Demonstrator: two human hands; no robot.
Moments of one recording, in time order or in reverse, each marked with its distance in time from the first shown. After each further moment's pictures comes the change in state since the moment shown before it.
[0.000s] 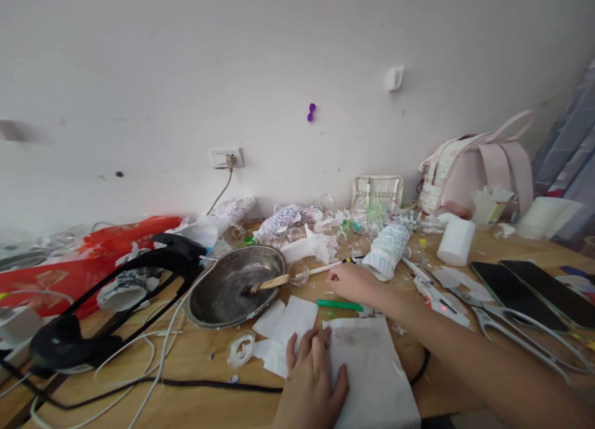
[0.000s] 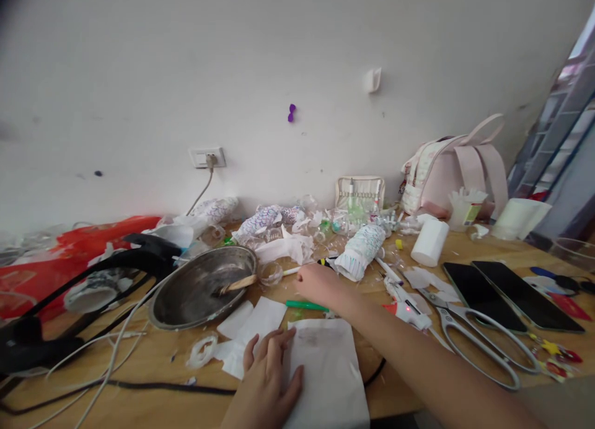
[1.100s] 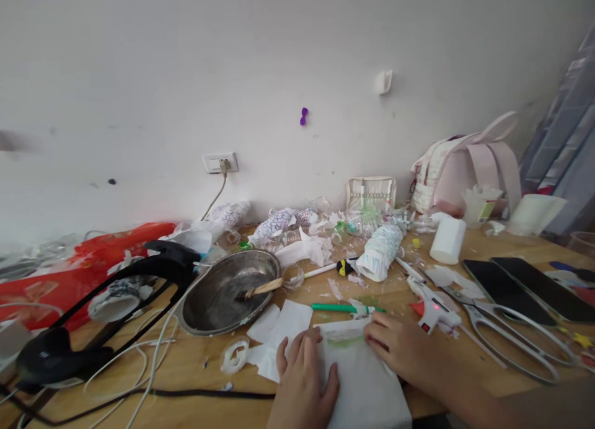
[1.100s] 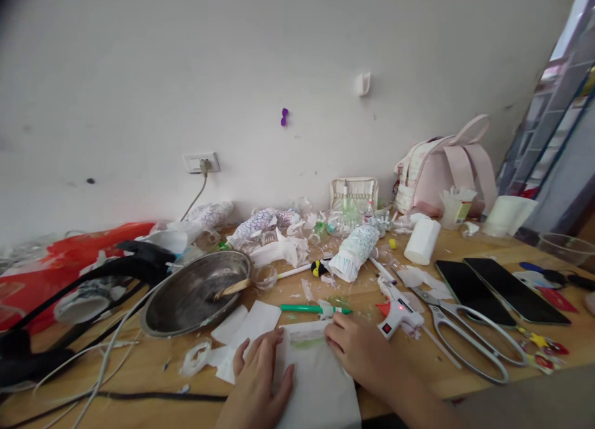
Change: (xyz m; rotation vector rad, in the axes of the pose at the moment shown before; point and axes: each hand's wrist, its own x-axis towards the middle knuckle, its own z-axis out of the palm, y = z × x) left_hand 0.003 0.000 -0.003 -0.096 0.017 -0.109; right_hand -0.104 0.067 0.029 -0.305 0.107 -0.225
